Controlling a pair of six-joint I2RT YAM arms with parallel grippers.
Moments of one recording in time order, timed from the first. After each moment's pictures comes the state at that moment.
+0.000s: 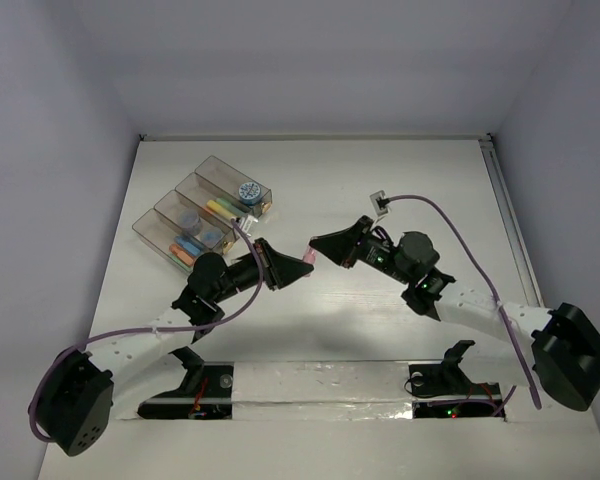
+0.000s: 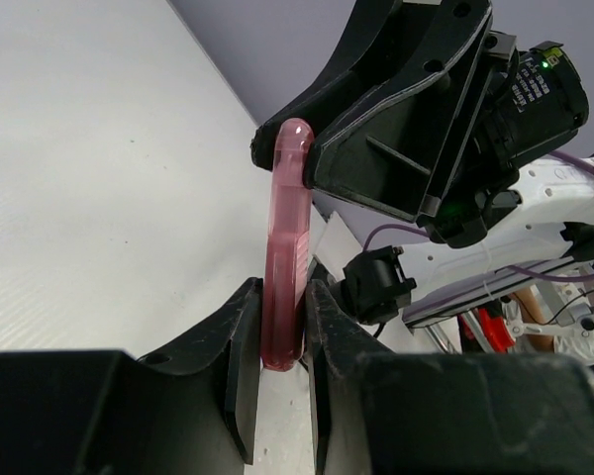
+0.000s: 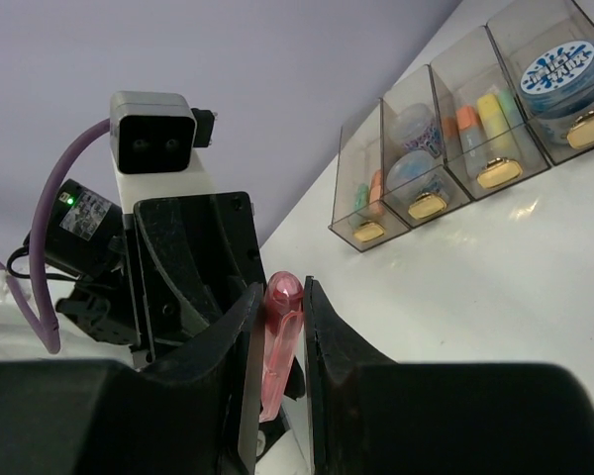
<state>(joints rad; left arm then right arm) -0.64 0.93 0.31 0.71 0.46 -0.92 0.77 1.16 0.54 0.74 -0.29 0.81</state>
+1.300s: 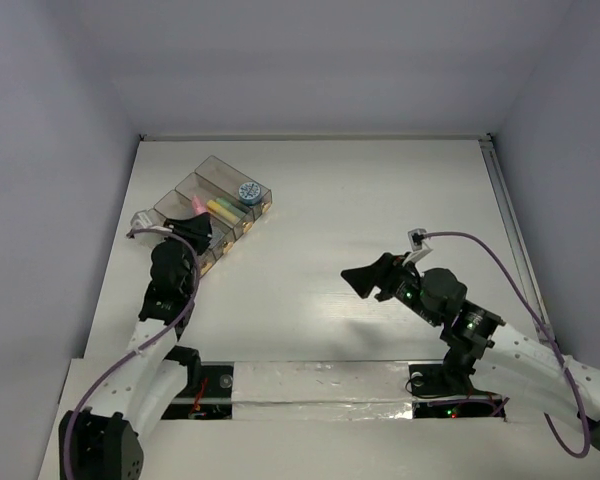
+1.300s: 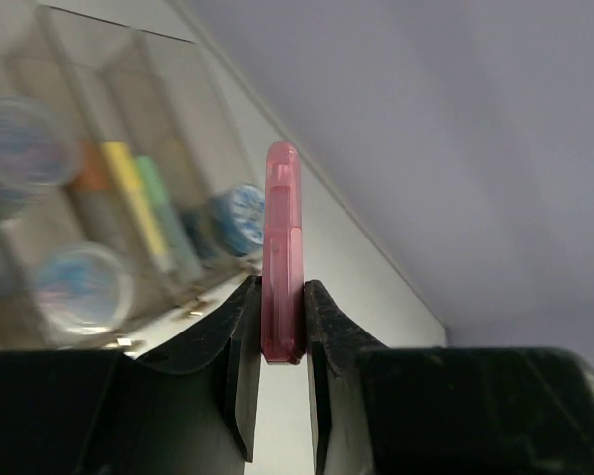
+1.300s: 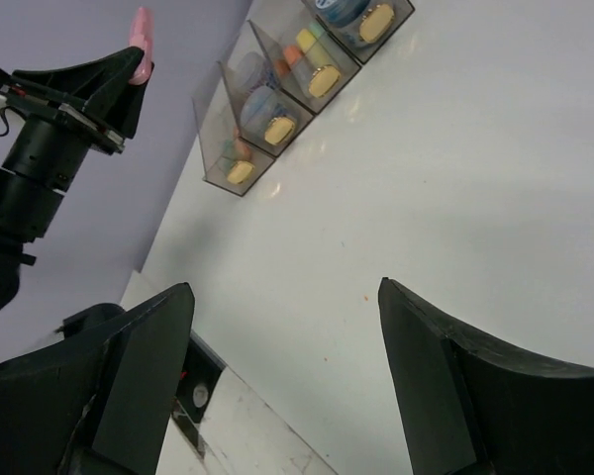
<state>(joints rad) -0.22 0.73 0.34 0.35 -0.26 -0.96 0.90 0.63 0.40 0.11 0.18 0.82</state>
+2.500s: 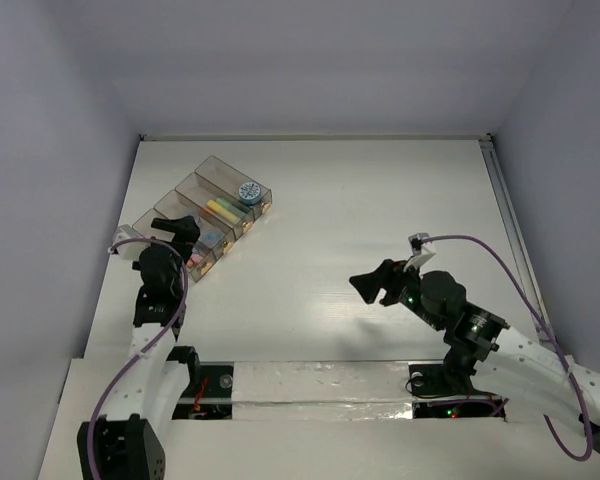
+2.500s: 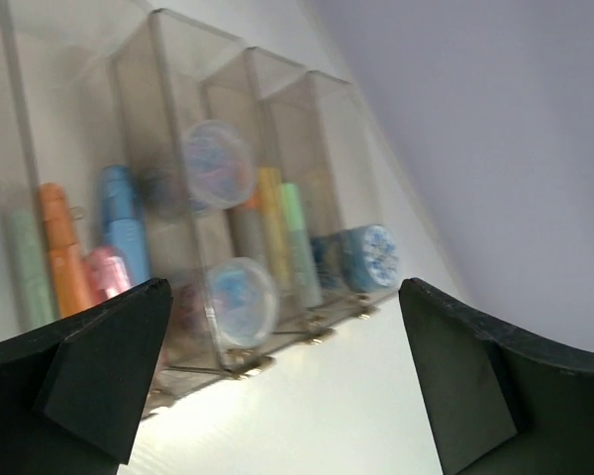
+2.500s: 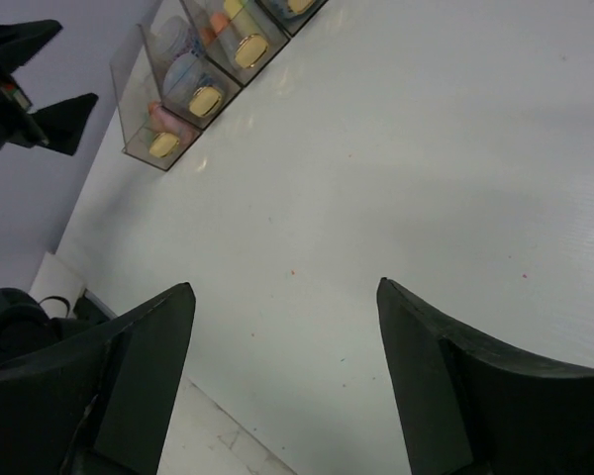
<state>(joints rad) 0.02 0.75 0.30 0.18 -0.28 -0.97 0.90 0.60 0.39 -0.04 0.22 0.71</state>
